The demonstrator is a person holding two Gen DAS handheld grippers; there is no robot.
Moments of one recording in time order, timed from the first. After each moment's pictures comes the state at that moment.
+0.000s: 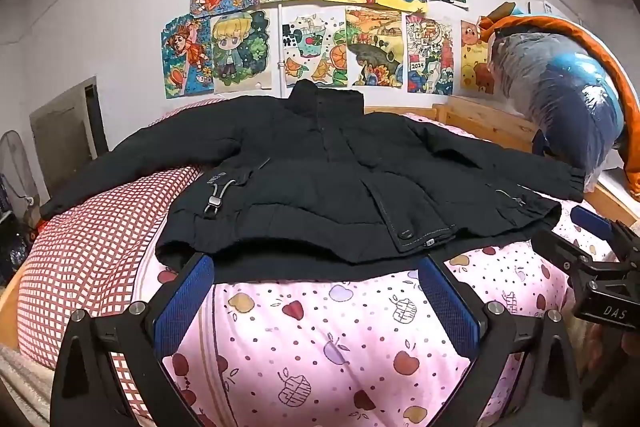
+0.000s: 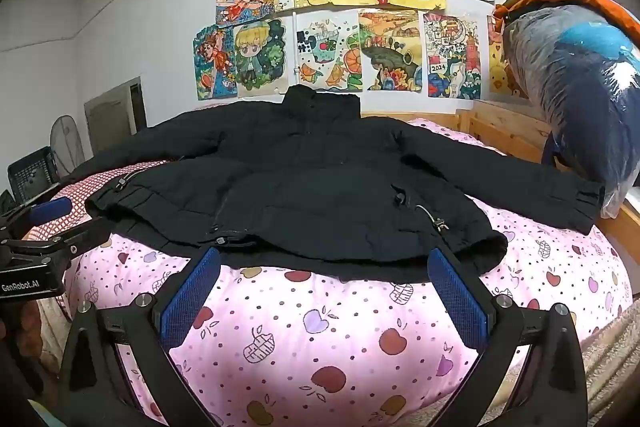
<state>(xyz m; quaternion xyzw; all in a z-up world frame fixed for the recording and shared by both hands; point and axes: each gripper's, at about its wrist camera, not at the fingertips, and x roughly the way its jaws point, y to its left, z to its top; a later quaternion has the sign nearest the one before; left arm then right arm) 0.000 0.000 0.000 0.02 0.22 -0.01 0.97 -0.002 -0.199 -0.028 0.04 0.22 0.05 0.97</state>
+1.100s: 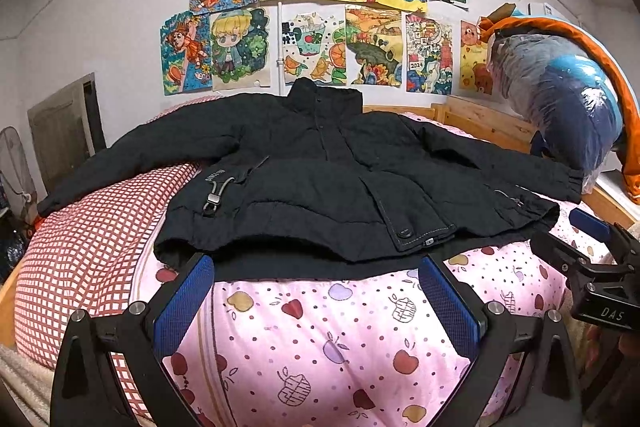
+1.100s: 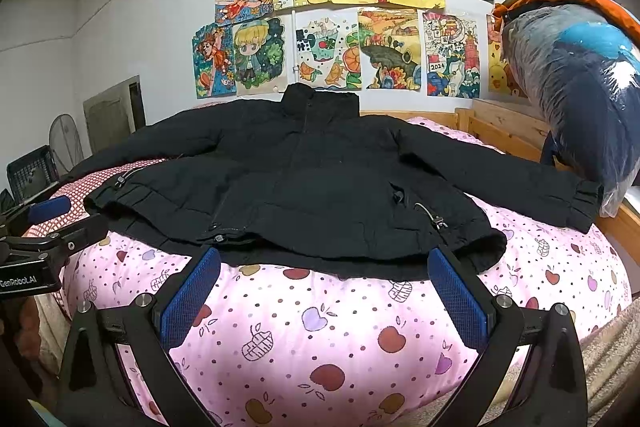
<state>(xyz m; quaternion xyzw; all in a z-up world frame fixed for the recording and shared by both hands) 0.000 0.004 -0.004 0.01 0.23 -0.01 0.97 -0.004 -0.200 -0.032 0.04 0.22 0.05 0.97</state>
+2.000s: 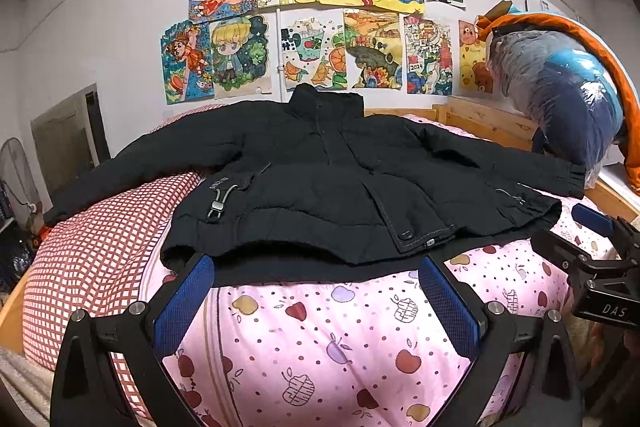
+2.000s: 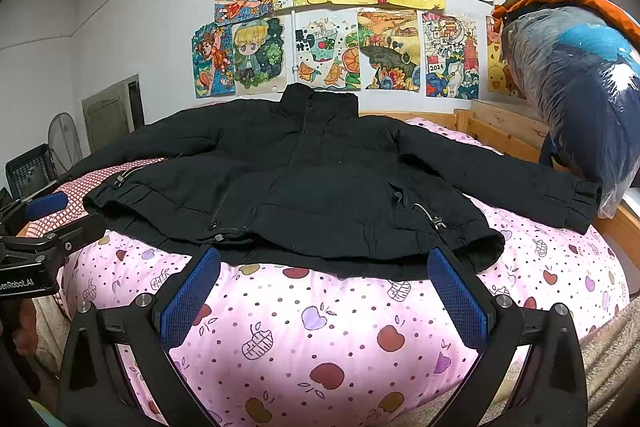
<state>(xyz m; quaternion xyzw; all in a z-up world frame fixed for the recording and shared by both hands) -0.004 -0.002 -0.001 0.03 0.22 0.00 0.98 -0.004 -0.200 -0.032 0.04 0.22 0.05 0.97</state>
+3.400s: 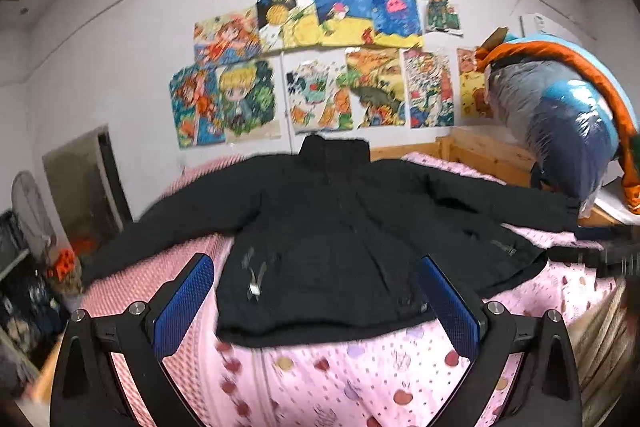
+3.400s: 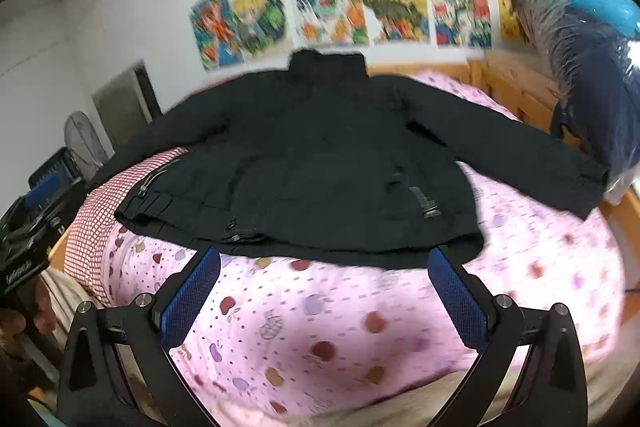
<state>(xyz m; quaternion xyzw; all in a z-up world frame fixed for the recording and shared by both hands) -0.021 0.001 0.101 0.06 0.17 0.00 0.98 0.027 -0.258 0.035 0.08 0.35 0.09 0.93</state>
